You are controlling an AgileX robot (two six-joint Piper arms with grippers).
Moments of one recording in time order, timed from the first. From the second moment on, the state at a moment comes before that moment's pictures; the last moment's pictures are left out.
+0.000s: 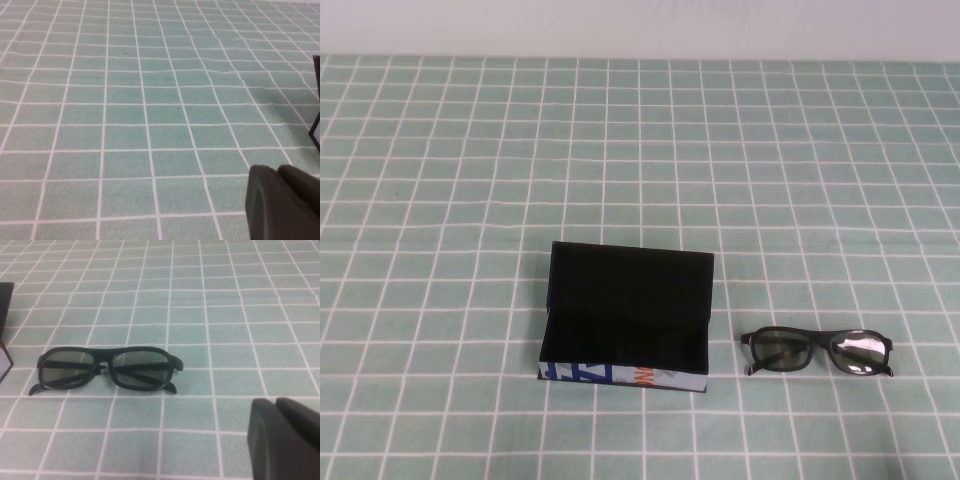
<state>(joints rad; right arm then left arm) 0.11 -0.01 0.02 0.07 0.37 0.03 -0.18 -0.01 0.02 0.01 0.36 -0.10</state>
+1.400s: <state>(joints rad) 0.11 -0.01 0.02 0.02 0.35 0.03 -0.18 -0.01 0.03 0.08 0.33 -0.10</state>
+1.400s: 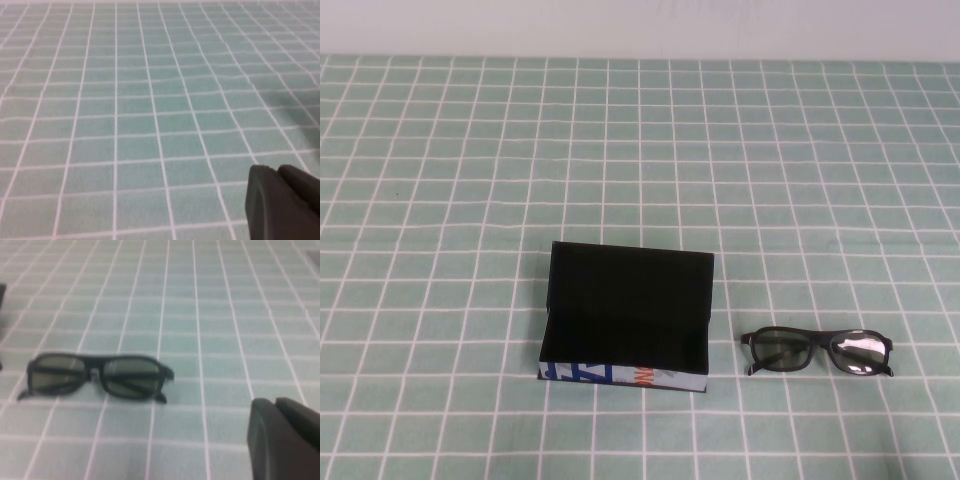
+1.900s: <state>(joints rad) 0.11 -0.01 0.03 0.02 -0.38 0.03 -0.18 -0.01 0.03 0.01 -0.17 -0.14</state>
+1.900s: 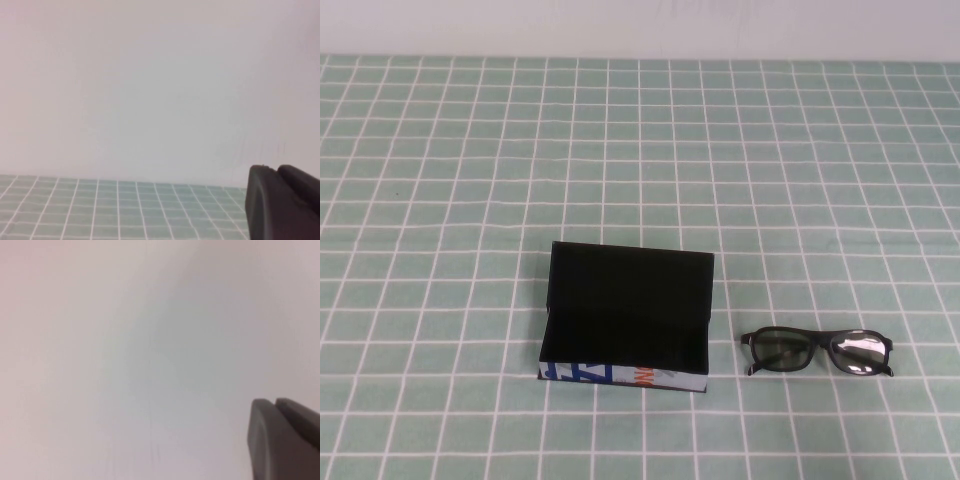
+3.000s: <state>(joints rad) 0.11 0.20 -1.08 0.02 0.09 0.26 -0.18 0.06 -0.72 0.25 -0.15 -0.28</state>
